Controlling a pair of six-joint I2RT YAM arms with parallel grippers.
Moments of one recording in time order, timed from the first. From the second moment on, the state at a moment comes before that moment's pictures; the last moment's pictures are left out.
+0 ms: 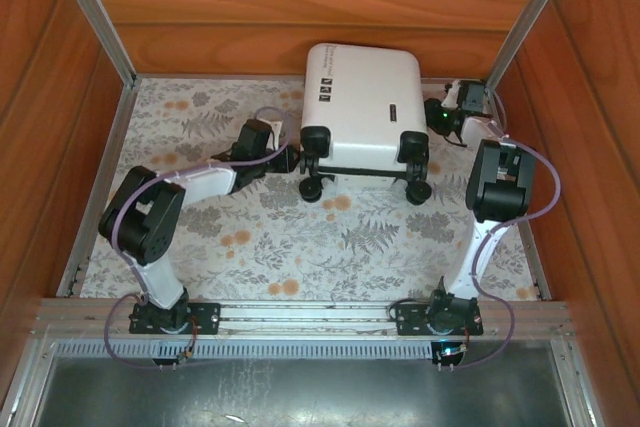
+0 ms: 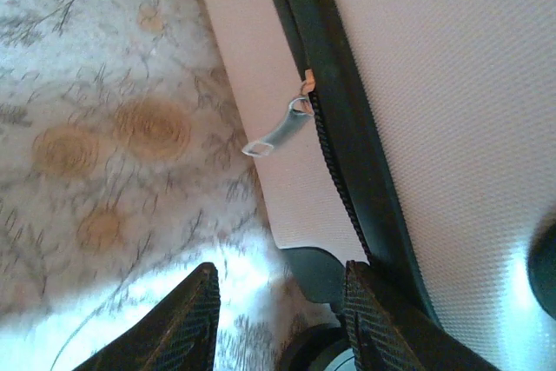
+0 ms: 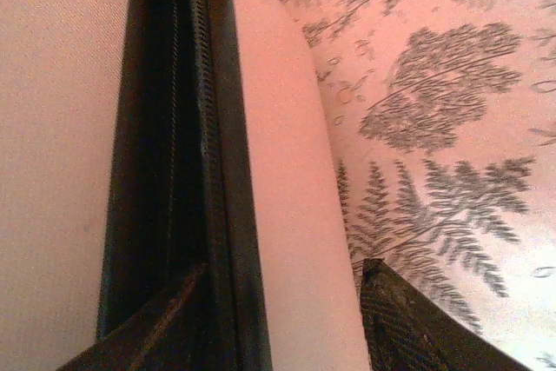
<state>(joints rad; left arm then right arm) -0.55 1.72 0.94 0.13 0.21 -0.46 -0.09 2.08 1.49 -0.20 -0.51 0.38</state>
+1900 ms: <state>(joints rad) -0.42 1.30 0.56 0.05 0.23 -0.37 0.98 1.82 1.67 -1.09 0.27 0.58</state>
